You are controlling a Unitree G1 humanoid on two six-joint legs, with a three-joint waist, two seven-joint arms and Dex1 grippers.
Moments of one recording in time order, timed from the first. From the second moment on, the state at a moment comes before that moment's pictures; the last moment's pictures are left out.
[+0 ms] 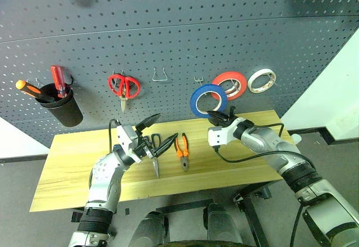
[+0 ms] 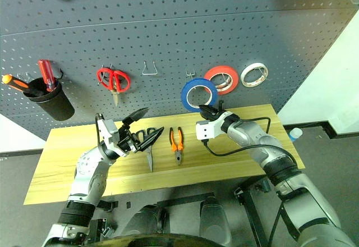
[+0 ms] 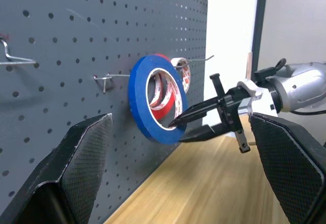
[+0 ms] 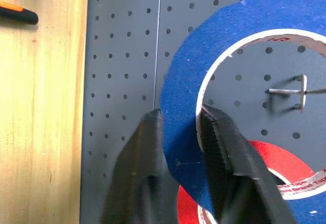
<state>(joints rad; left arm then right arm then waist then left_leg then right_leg) -0.09 0.22 -0.02 0.11 -0.42 -0.30 -0.93 -0.49 -0.62 0.43 0.35 -0.77 -0.37 0.25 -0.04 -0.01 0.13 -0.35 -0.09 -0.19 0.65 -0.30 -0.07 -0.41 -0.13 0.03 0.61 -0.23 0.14</state>
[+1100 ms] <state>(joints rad) -0.05 0.51 -0.01 0.31 -0.23 -0.10 -0.86 -0.34 -0.26 0.42 0.12 -0.37 0.27 0.71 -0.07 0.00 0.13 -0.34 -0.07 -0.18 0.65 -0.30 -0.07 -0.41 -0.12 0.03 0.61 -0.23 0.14</state>
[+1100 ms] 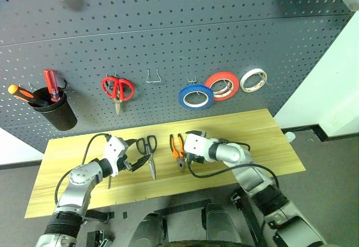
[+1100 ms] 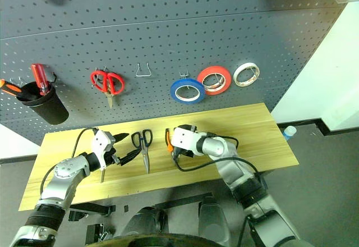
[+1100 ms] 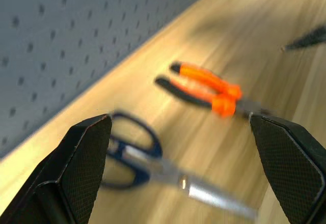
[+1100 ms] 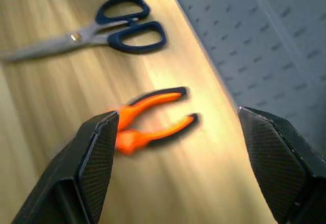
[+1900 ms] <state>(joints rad) -0.11 0.59 0.01 0.48 -0.19 -0.17 -0.90 -0.54 0.14 0.38 0.46 -0.28 0.86 0.32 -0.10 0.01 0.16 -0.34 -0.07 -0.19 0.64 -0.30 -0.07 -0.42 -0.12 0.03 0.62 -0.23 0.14</state>
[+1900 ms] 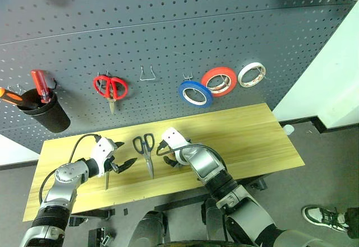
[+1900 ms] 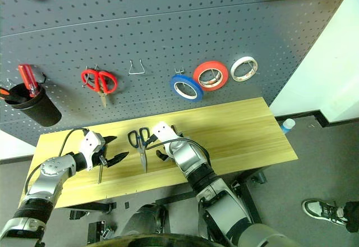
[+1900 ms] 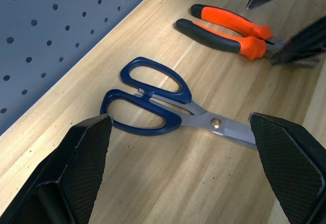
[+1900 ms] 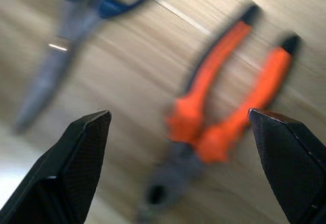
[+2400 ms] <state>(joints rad) -0.09 0.58 0.02 0.46 -0.19 -0.16 -0.89 -0.57 0.13 0.28 0.57 -0.15 0.88 0.21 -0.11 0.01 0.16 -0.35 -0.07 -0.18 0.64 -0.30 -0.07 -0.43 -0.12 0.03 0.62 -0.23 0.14</state>
